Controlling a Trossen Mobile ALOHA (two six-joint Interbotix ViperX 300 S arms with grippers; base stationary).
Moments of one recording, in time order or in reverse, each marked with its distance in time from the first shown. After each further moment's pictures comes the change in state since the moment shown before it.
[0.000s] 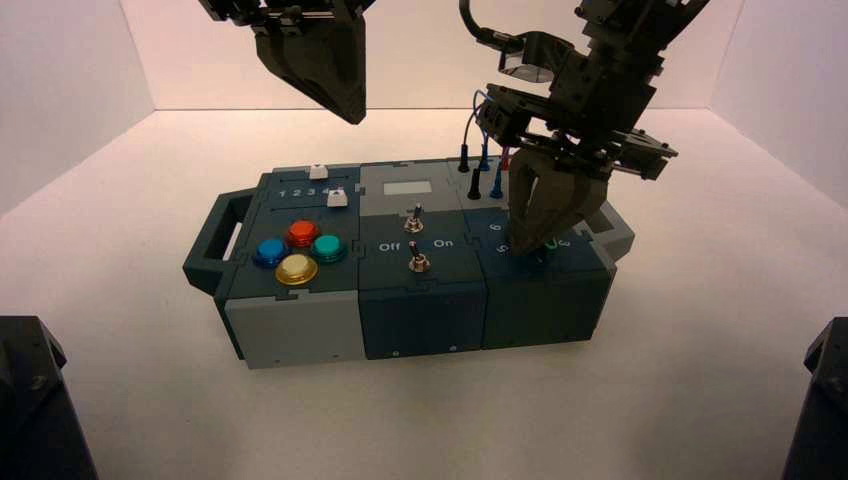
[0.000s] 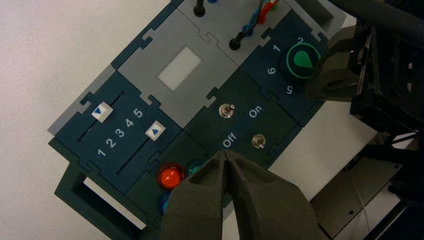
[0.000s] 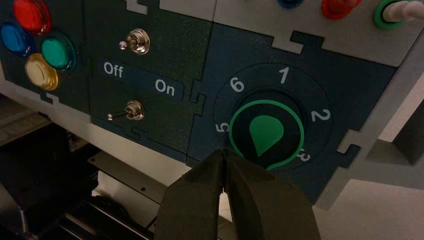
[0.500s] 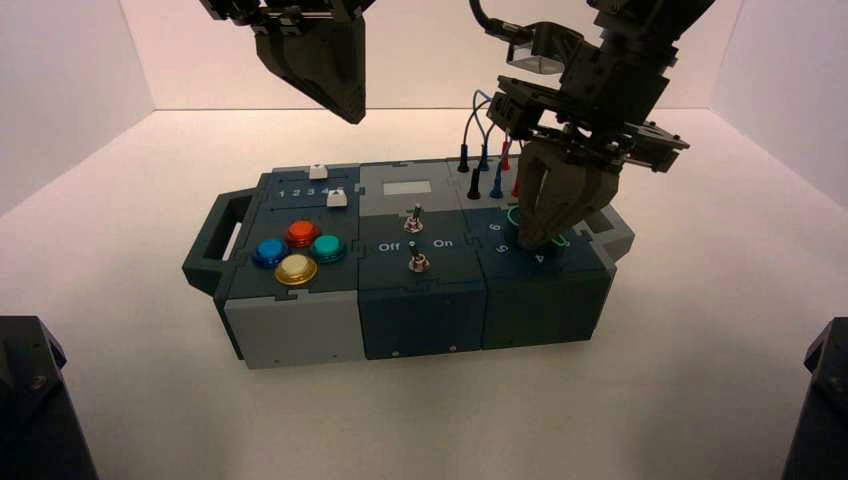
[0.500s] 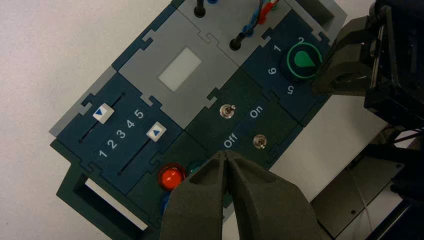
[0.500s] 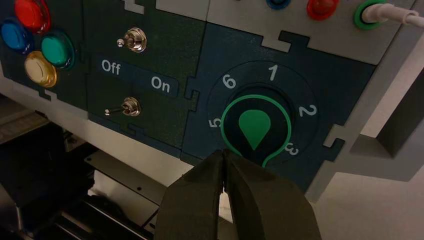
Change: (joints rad) left arm 0.000 0.000 0.000 0.003 0.000 0.005; right arm -0.011 -0.035 0.011 -0.021 0.015 0.005
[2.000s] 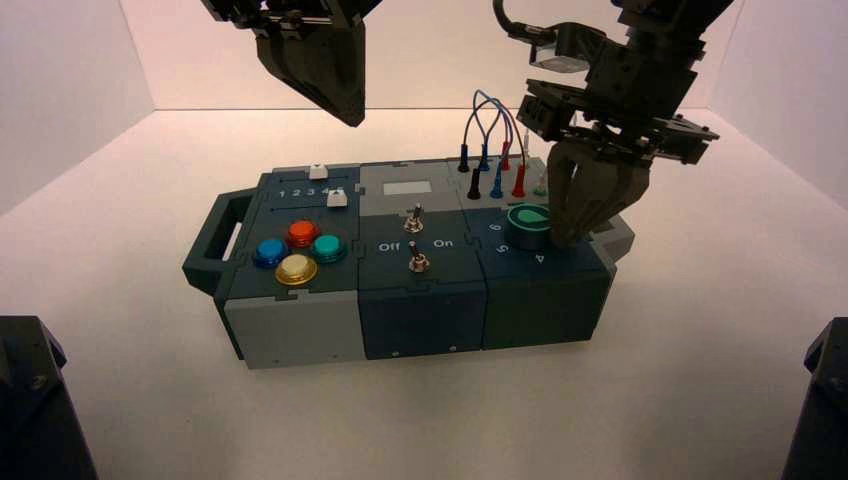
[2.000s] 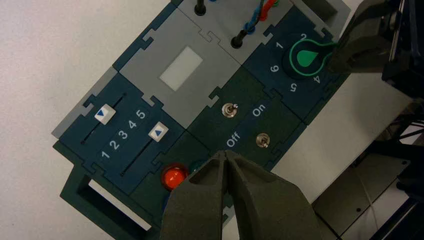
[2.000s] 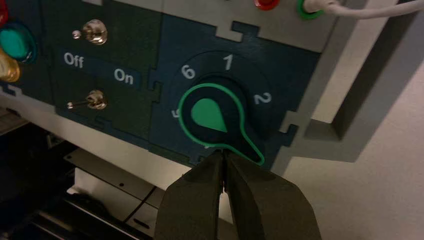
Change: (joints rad) left arm 0.000 0.011 -0.002 0.008 0.002 0.014; right arm -0.067 -0.021 0.012 -0.095 0.049 0.014
